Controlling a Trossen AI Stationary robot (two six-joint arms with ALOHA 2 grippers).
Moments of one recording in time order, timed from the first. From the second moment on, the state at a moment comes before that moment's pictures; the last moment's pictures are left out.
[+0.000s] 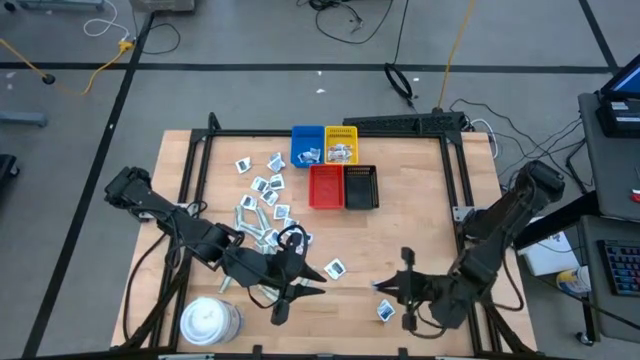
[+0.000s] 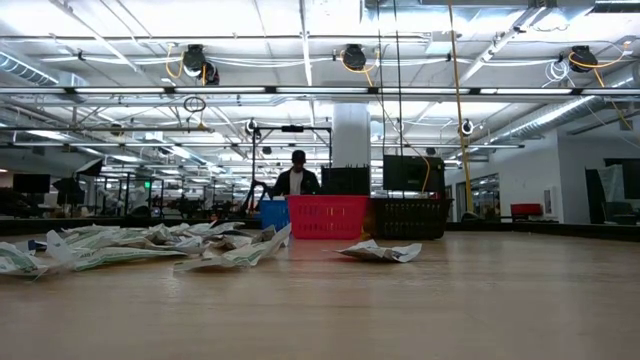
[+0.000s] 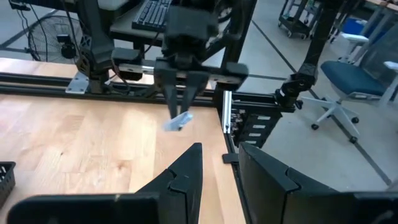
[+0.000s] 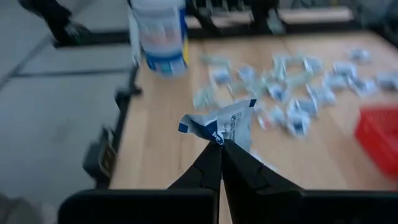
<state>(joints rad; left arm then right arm) -0.54 1.57 1.46 -0.21 -0.30 -0.32 0.84 1.38 1.03 -0.27 0.75 0.55</state>
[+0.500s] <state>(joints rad) -0.53 1.57 1.46 -0.19 -0.33 -0.32 0.65 1.38 1.03 0.34 0.39 0.14</state>
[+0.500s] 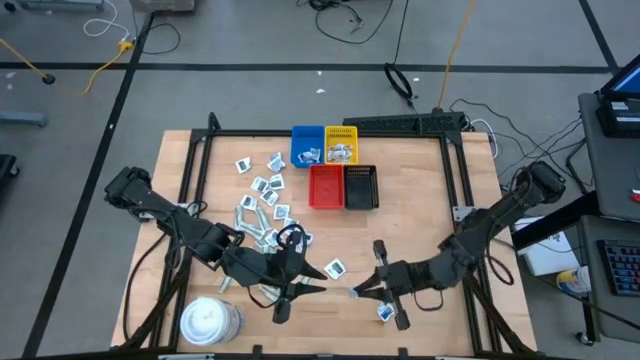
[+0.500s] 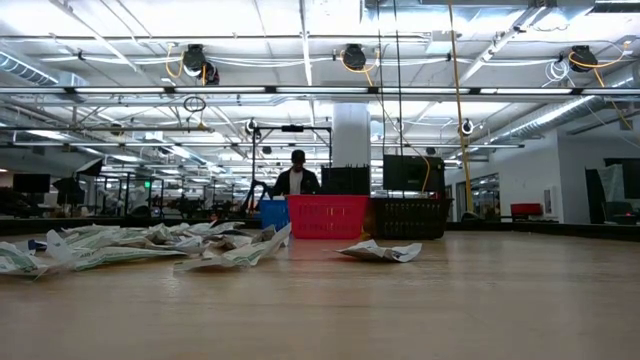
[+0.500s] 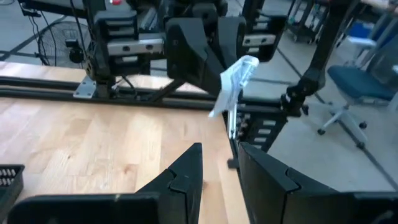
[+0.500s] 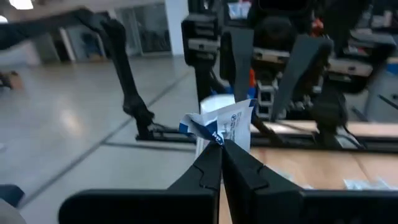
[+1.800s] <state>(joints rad) -0.39 1.58 1.46 -0.14 -0.10 -0.33 0.52 1.38 1.03 0.35 0.26 0.15</state>
